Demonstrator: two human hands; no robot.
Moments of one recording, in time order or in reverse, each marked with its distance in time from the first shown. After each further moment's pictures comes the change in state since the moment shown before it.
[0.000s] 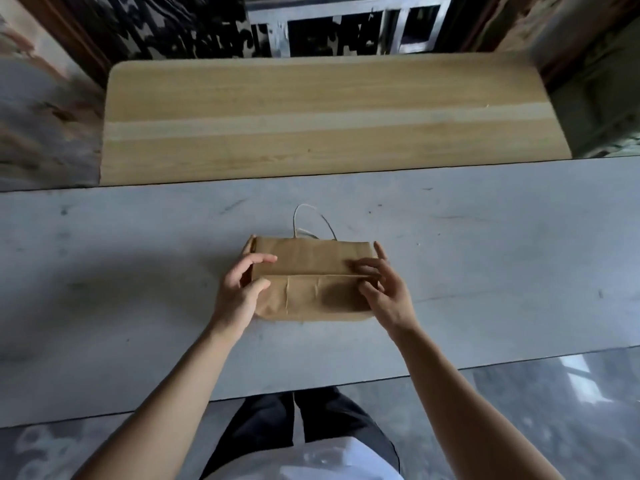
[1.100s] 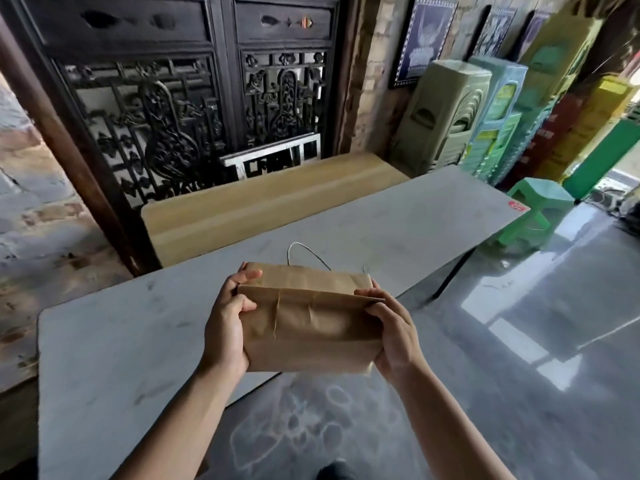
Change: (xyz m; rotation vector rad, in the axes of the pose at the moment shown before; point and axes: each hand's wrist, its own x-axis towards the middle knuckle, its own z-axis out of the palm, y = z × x) left_hand -0.226 0.035 -0.278 -0.484 -0.287 0.128; right_hand -0.351 -0.122 0.283 0.668 0.517 -0.198
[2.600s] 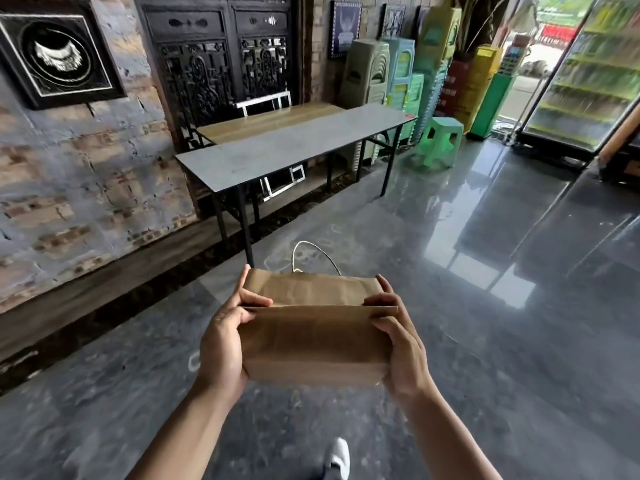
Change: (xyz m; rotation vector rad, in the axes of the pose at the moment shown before) left_hand -1.013 -0.021 -0.464 0.053 -0.299 0.102; right_hand -1.135 0.209 -0.027 -0.143 0.011 -0.266
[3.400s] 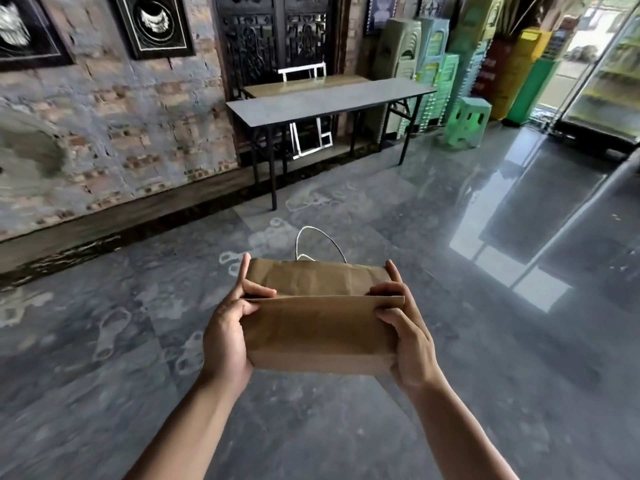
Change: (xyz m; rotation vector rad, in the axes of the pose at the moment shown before) left_hand -0.572 -0.021 0.101 -0.135 0.161 0.065; right_hand -0.505 -0.081 -0.183 -0.047 -0.181 0.036
